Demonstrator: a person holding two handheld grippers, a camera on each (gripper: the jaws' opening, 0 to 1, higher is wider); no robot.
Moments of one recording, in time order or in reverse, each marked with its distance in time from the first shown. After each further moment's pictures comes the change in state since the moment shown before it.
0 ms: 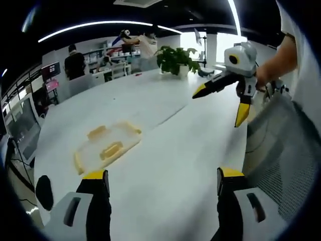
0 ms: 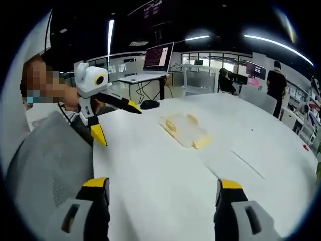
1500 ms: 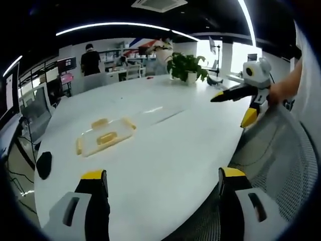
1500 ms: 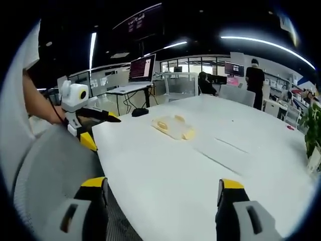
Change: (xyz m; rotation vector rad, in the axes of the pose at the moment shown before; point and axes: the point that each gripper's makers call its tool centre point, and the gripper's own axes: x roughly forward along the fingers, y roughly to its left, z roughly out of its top) left arm -0.030 -0.052 -0.009 -0.105 -0.049 0.103; right arm -0.060 0.027 -0.028 0.118 -0.088 -0.133
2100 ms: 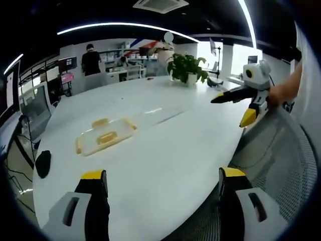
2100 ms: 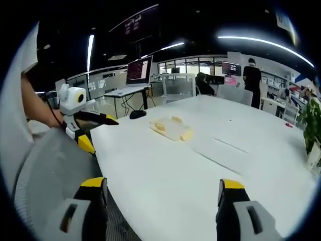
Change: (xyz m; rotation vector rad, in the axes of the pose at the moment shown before) left arm 0.000 -0.001 0.000 -0.017 -0.010 -0.005; right arm -0.003 -0.007 0.002 0.035 -0.026 -0.020
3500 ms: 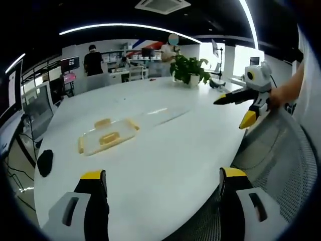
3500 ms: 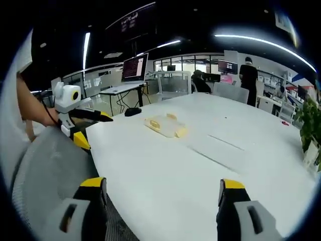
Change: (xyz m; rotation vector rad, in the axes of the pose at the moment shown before) left arm -0.002 0.005 0.001 -0.012 -0.013 0.022; right arm -0.001 -0.008 -0.005 0.007 0.023 -0.036
